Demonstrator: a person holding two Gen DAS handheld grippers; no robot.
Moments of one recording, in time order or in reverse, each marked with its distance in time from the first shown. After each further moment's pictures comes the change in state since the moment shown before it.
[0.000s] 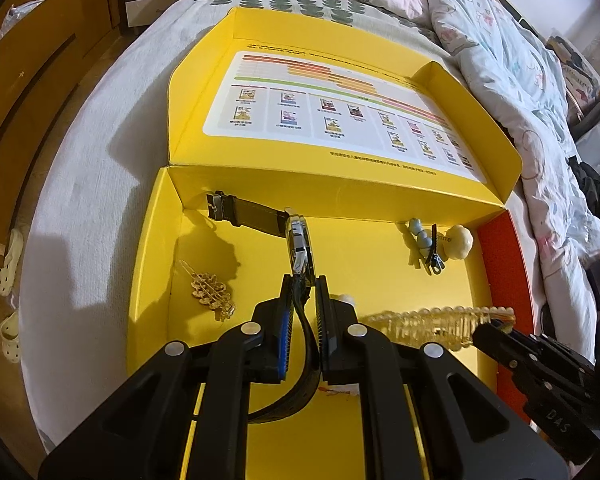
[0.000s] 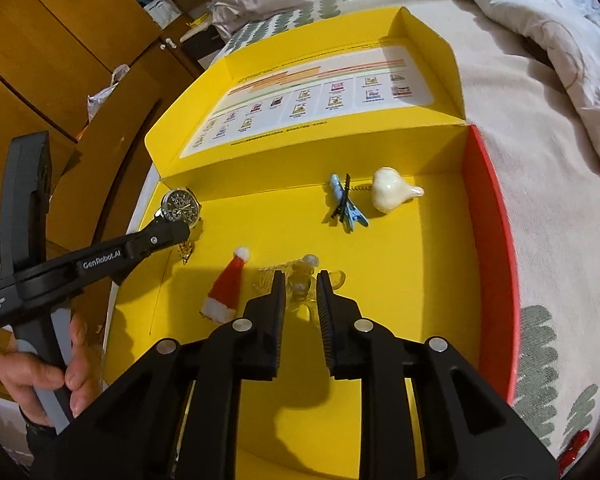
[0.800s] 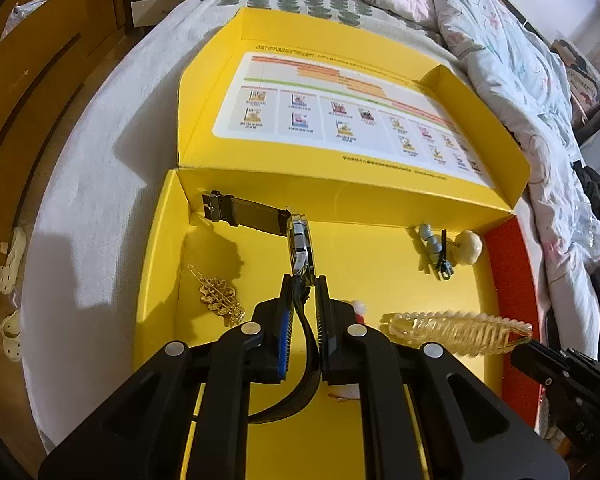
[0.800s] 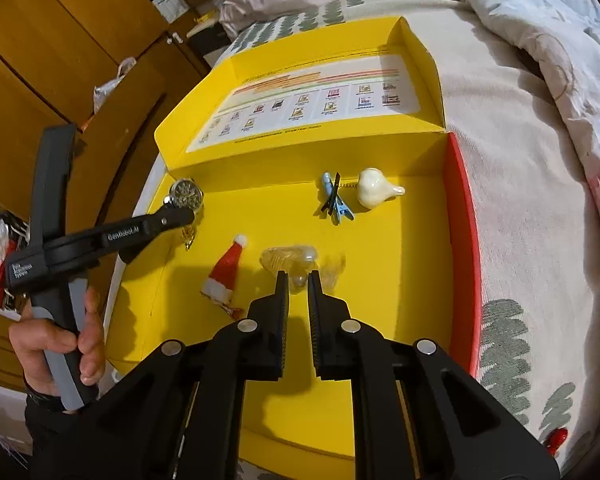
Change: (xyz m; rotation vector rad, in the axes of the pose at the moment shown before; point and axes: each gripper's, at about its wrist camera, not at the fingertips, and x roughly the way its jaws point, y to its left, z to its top) left arm 0.000 0.004 0.003 -0.012 -0.011 0.013; right arm -0.029 -0.004 -0.006 -0.045 0.022 -0.004
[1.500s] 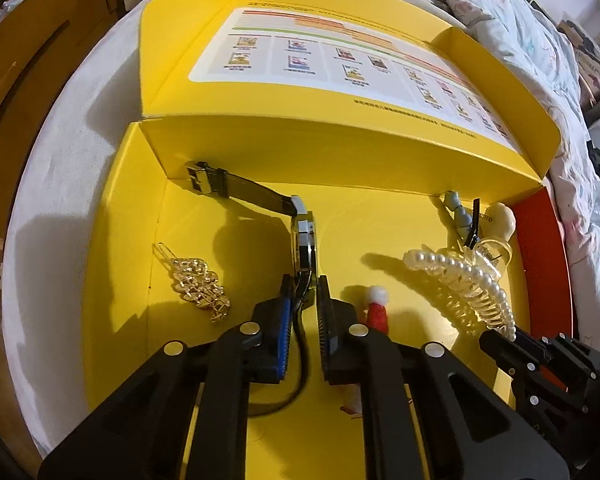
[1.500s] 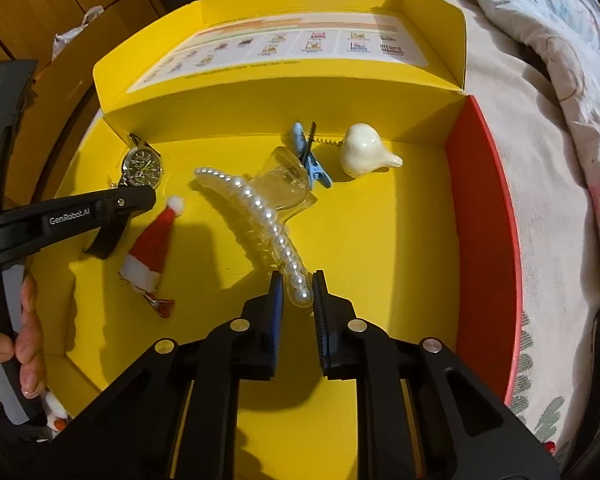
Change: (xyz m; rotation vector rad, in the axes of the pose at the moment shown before) left arm 0.036 0.001 -0.014 0.016 0.084 0.022; right arm 0.064 0.003 -0.011 -0.078 0.088 -0.205
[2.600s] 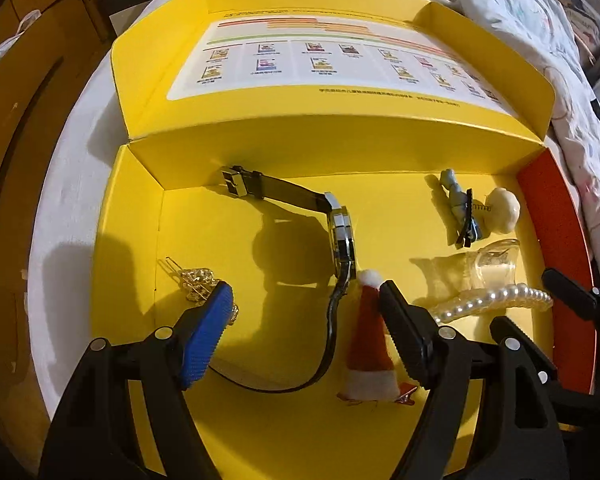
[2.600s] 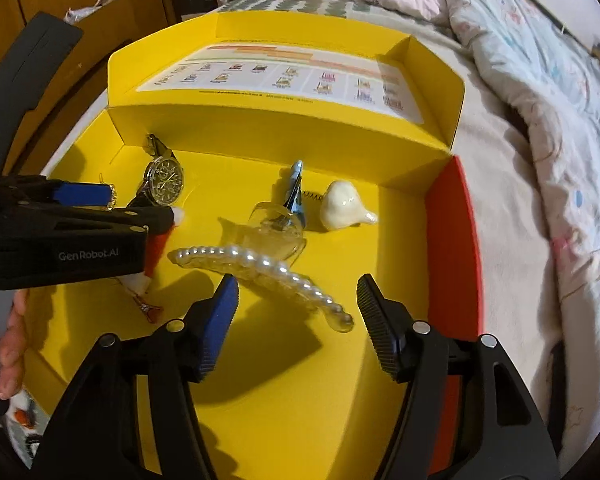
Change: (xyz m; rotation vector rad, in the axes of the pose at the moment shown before) left arm -0.004 -0.021 -0.004 0.115 0.003 0.094; right arm -0.013 0.024 -0.005 -0.147 -0.106 -0.161
